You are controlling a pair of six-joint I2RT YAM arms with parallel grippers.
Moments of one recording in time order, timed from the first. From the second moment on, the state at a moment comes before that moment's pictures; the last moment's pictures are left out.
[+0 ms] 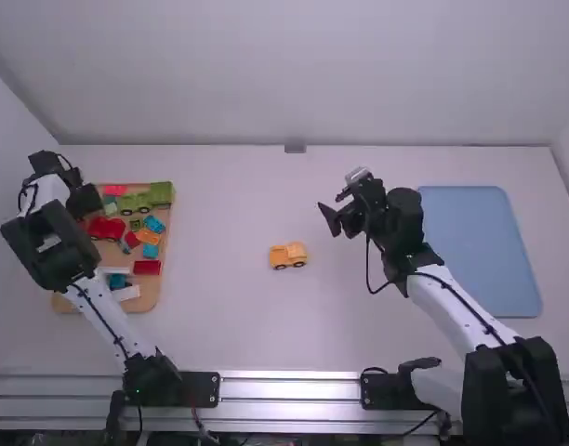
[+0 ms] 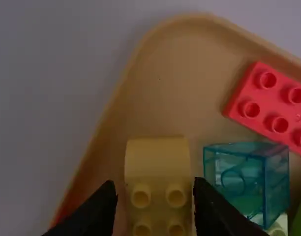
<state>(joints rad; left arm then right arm) 0.66 2.39 1.93 -0.69 0.03 0.12 0.25 1.30 0.66 0.30 -0.38 -0.21</state>
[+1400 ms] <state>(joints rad) 0.57 1.68 1.40 -0.80 -0.01 -0.34 0.25 1.30 0.66 0.28 -0.38 -0.21</state>
